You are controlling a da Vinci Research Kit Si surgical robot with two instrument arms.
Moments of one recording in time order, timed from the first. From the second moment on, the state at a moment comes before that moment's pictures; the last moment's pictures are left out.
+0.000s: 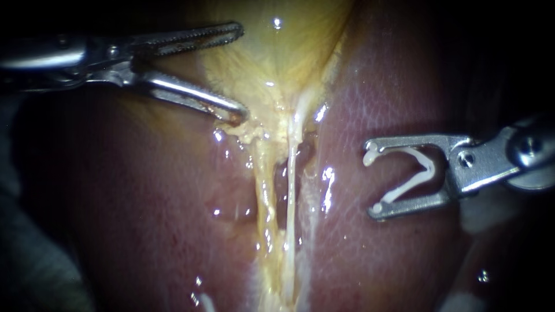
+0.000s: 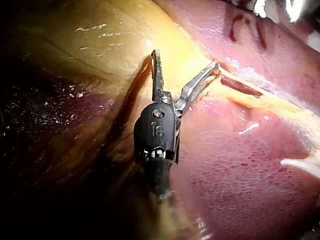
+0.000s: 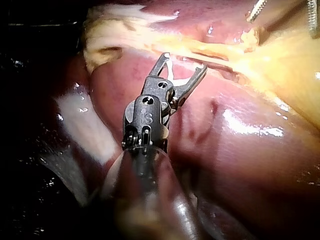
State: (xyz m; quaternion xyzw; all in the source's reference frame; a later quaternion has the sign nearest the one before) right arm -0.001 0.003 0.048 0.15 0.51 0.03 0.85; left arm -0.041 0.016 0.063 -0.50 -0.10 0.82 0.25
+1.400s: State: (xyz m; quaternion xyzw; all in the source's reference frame) right arm -0.002 0.003 0.048 0.16 0.51 0.03 0.85; left arm -0.043 0.010 0.066 -0.45 -0.13 0.87 0.16
